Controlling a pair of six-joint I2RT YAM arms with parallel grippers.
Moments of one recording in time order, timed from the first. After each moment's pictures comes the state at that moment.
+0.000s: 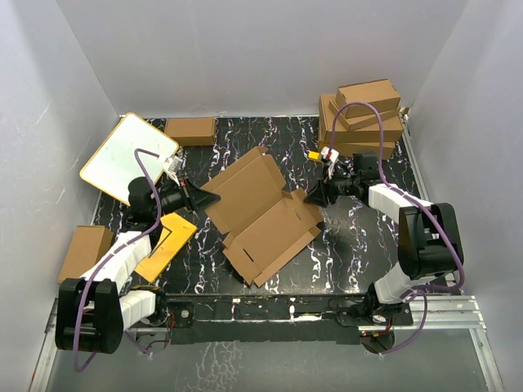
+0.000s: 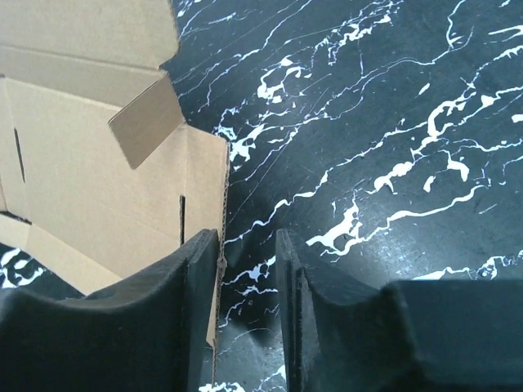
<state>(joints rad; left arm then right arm) -0.09 1.11 0.48 0.47 0.94 -0.55 0.07 1.58 0.85 -0.04 -1.00 -0.39</state>
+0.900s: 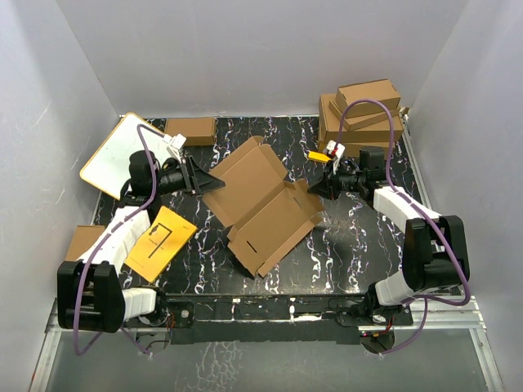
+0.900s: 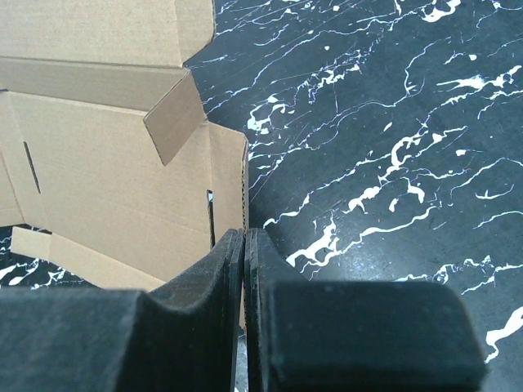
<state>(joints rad) -0.09 1.23 0.75 0.20 1.00 -0.63 0.06 1.49 0.85 -0.01 -0.99 -0.35</state>
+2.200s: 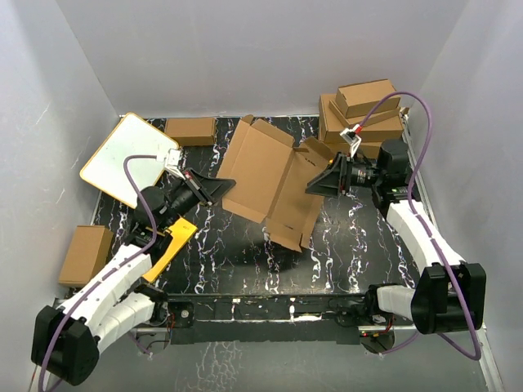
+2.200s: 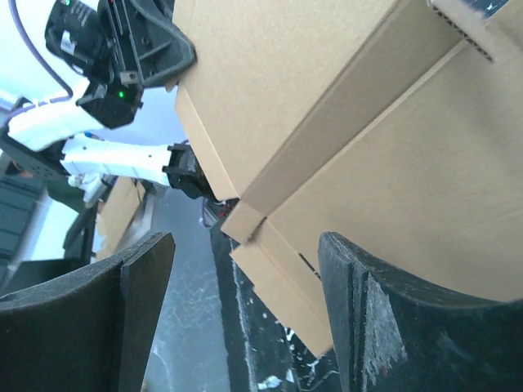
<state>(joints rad) -0.40 0.90 0.55 0.46 0.44 -0.93 0.04 1.21 0.85 0.13 -1.32 0.52</state>
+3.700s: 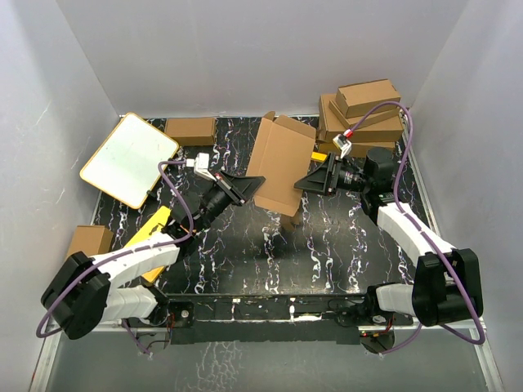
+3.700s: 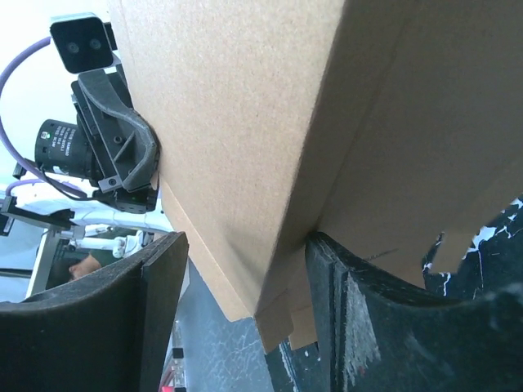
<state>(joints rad) -0.73 1.19 0.54 0.83 0.04 -0.99 0.14 1.27 0.75 0.31 -1.08 0.86</state>
